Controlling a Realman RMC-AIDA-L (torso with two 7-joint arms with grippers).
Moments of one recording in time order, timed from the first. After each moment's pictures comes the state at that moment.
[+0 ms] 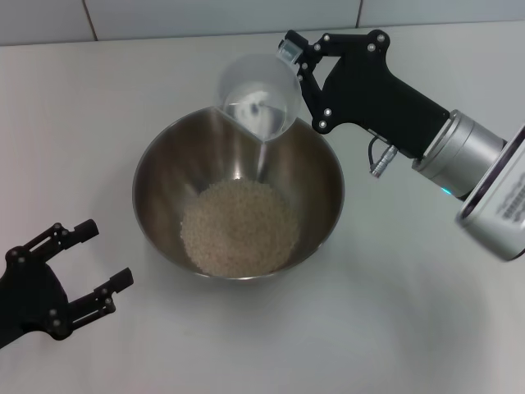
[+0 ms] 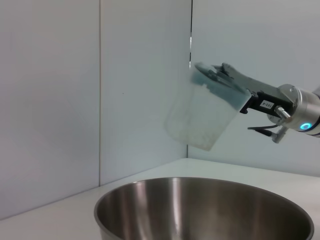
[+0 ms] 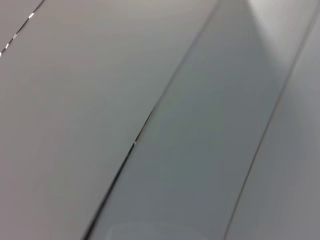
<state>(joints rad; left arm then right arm) -0.22 -2.02 0.60 0.35 1.79 1.72 -0.69 0.68 2.08 0.24 0.06 -2.27 -1.56 -0.02</state>
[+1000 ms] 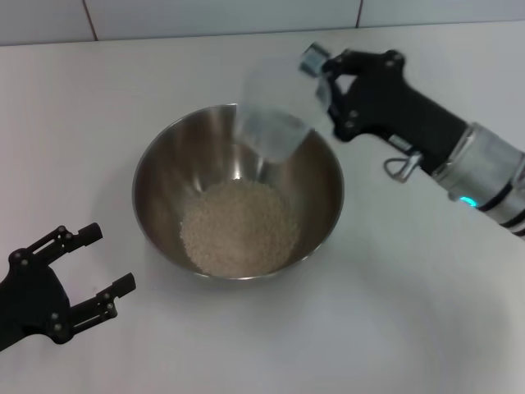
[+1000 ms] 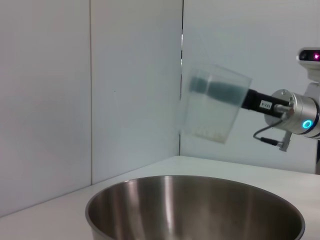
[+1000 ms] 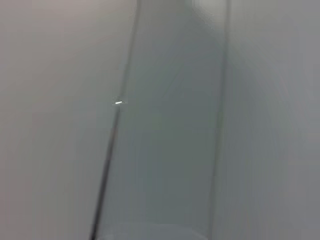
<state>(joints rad) -0.22 -2.02 0.62 0.35 1.79 1.72 -0.69 0.63 2.08 0.28 0.02 -2.26 -1.58 0.35</state>
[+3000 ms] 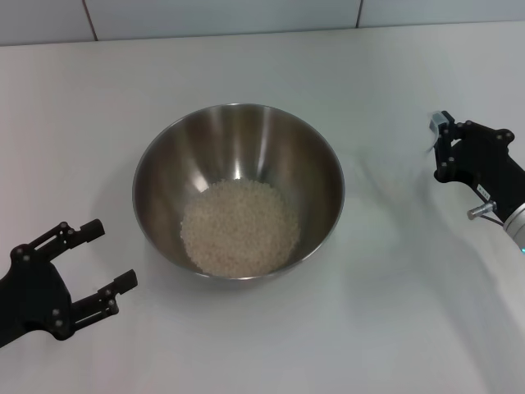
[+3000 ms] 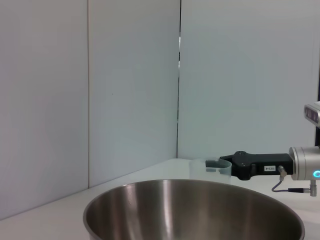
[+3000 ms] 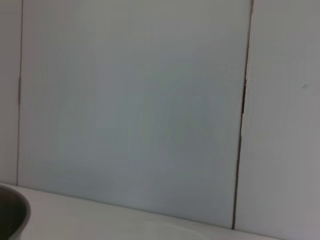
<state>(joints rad) -0.23 -2.02 0.63 0.35 1.79 1.73 -0.70 0.42 2.08 0.58 0.05 -2.30 -1.20 0.20</state>
